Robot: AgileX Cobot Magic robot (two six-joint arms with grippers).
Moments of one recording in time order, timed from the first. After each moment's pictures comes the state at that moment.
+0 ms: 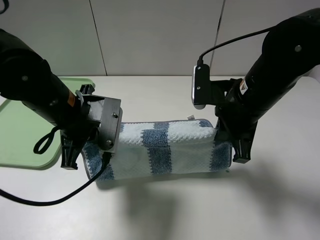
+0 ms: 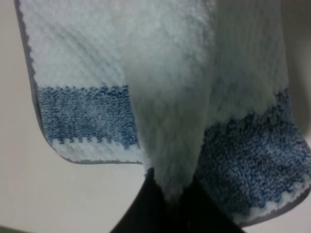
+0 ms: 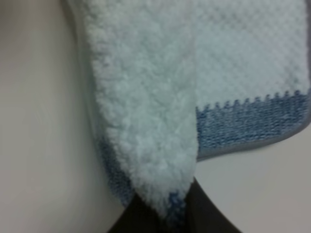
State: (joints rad) left arm -0.65 1.55 -0.79 0.17 0.45 0.88; right arm 0.61 1.53 -0.89 -0.02 0.73 -0.79
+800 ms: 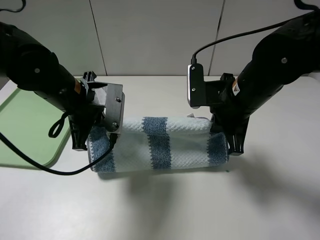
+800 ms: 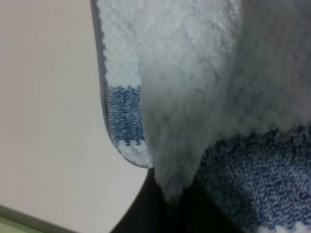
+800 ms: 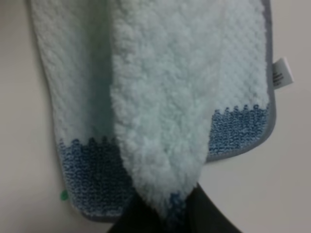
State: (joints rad) left arm -0.58 1.62 -0.85 0.22 0.34 0.88; right arm 0.61 1.60 -0.89 -0.13 0.60 -0.79
